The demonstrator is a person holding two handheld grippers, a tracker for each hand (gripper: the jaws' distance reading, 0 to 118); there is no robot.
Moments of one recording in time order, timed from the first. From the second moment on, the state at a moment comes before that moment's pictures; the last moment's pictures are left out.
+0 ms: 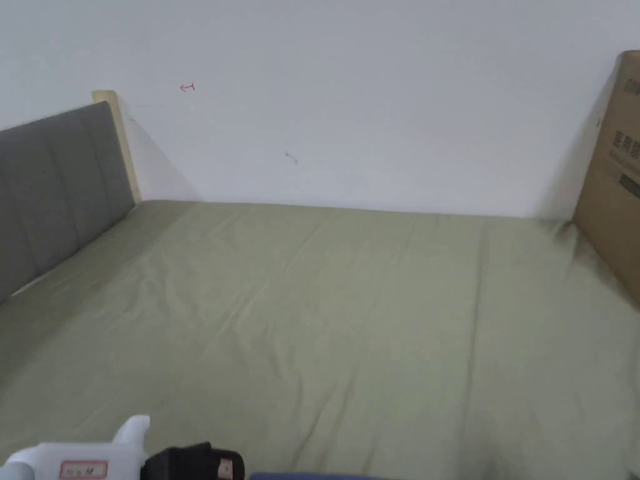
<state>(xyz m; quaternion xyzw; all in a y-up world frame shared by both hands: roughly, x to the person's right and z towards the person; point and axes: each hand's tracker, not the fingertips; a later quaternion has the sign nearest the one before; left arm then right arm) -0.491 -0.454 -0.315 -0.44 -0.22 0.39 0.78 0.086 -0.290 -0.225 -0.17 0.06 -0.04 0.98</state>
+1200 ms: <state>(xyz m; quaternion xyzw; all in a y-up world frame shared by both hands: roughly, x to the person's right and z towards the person) -0.437 -0.338 -0.343 -0.48 -0.01 0.04 0.88 0.059 -0.275 -0.221 -0.19 0.15 -0.02 0.97</state>
